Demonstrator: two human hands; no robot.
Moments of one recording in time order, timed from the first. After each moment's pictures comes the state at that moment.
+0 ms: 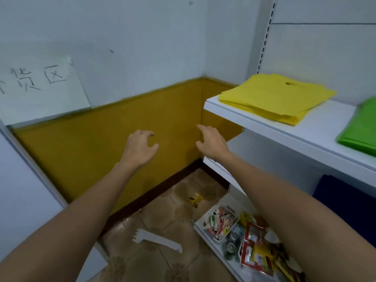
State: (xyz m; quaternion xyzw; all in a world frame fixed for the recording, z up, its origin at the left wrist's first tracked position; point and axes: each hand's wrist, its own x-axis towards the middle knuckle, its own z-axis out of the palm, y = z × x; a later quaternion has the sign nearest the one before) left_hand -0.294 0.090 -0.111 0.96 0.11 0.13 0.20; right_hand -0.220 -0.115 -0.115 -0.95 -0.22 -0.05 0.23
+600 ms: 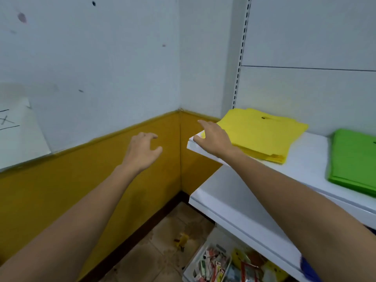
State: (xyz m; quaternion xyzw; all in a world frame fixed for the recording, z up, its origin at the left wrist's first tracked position) left_hand -0.173 0.083 -0.049 0.96 0.00 0.19 0.21; right_hand -0.125 -0.125 -0.029 -0.96 -0.15 -0.17 0.18
